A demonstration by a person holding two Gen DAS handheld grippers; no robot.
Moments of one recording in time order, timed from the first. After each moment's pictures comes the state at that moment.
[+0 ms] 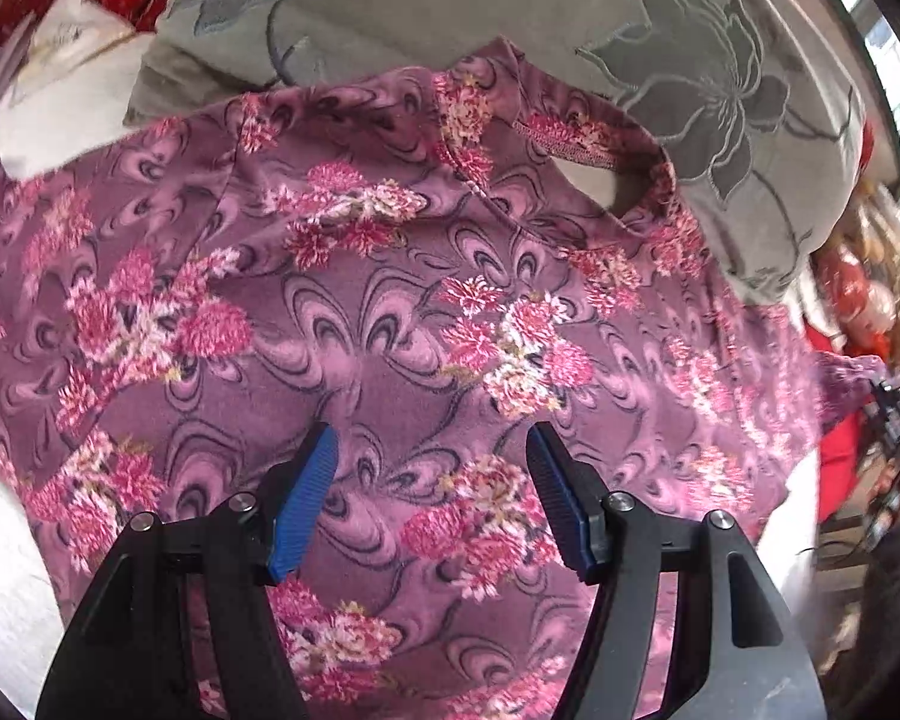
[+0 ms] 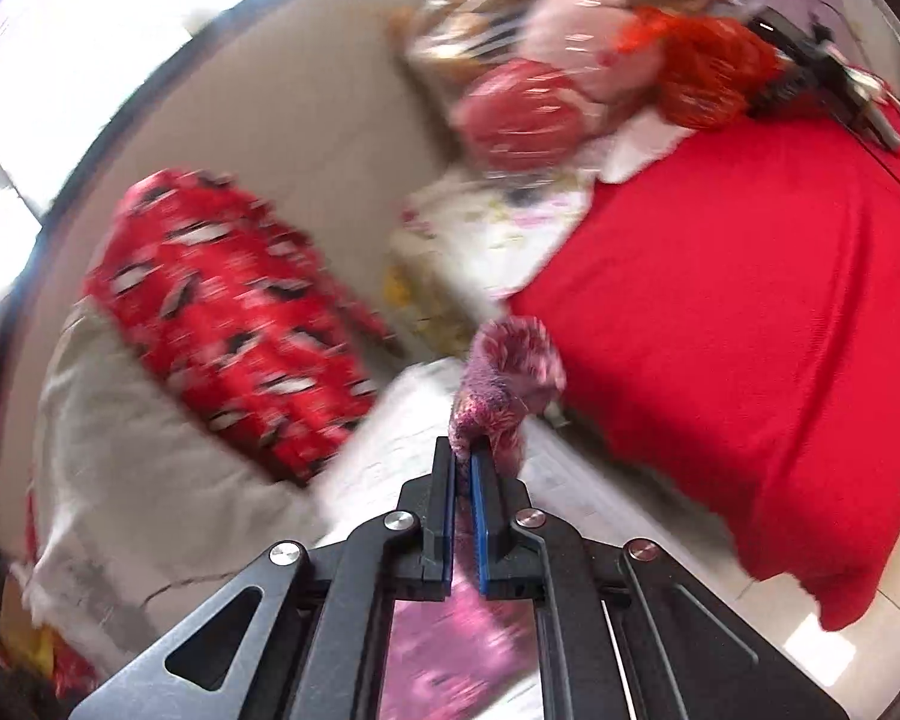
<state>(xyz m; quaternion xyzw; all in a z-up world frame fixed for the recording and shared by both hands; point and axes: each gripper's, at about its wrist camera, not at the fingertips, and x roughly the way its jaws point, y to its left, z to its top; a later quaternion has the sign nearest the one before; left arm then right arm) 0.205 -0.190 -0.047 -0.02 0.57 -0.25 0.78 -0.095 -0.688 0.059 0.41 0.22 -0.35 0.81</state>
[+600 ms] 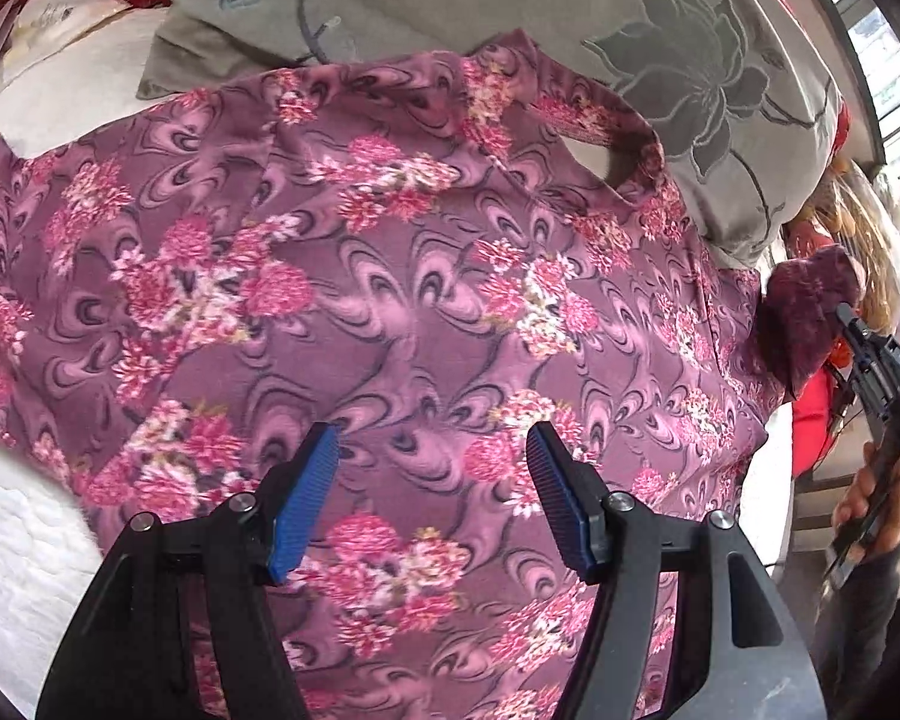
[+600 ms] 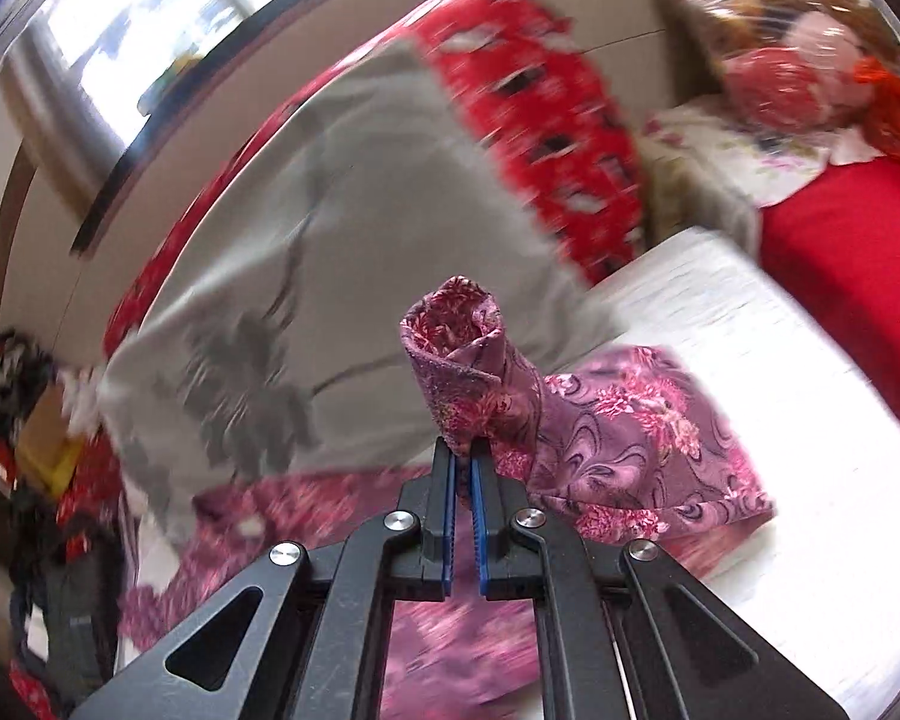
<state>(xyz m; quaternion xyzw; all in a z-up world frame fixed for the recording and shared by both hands) 0.205 -0.131 -0.027 -0.02 0.60 -0.29 0.75 0.026 -0.495 0.082 0.34 0.32 -0.19 0.87</state>
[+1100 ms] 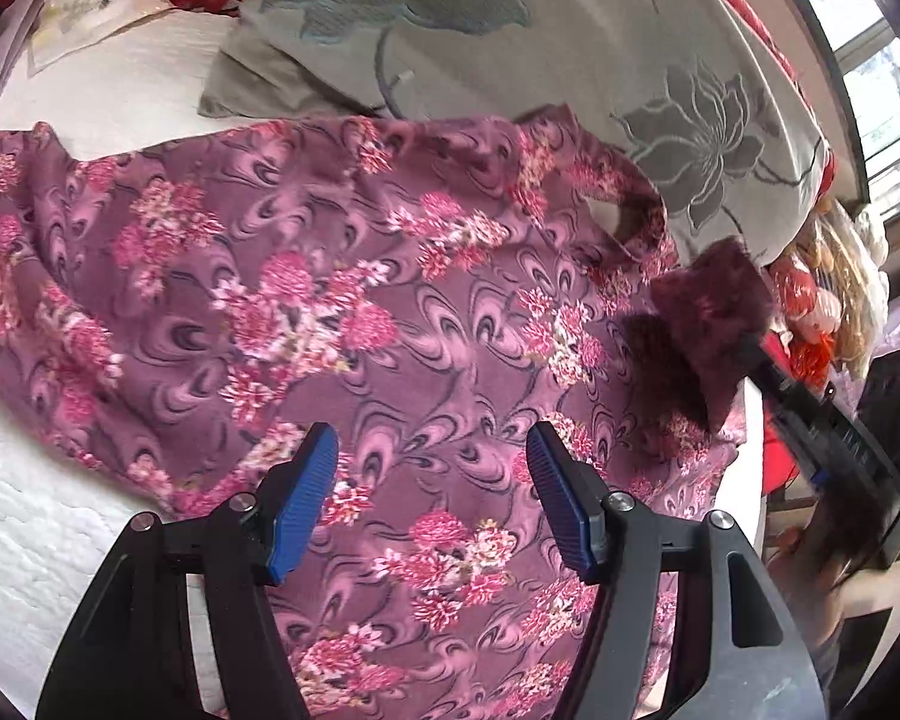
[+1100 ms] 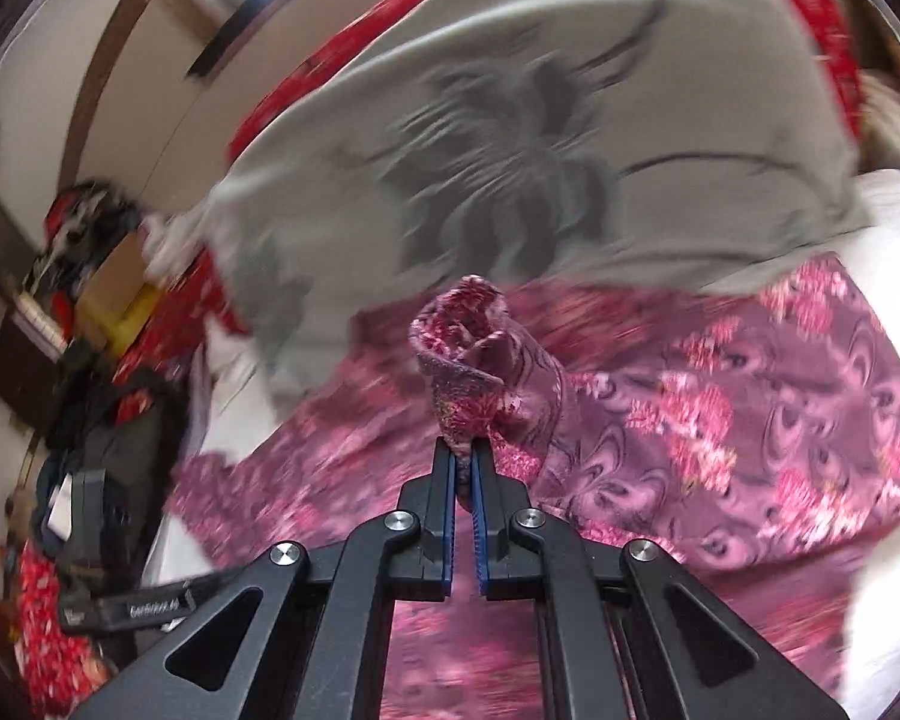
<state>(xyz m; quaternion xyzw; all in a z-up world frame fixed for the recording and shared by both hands) 0.230 -0.087 -0.009 -0.06 0.60 -0.29 0.74 0.117 -0.318 0.057 0.31 0.39 -0.02 0.87</state>
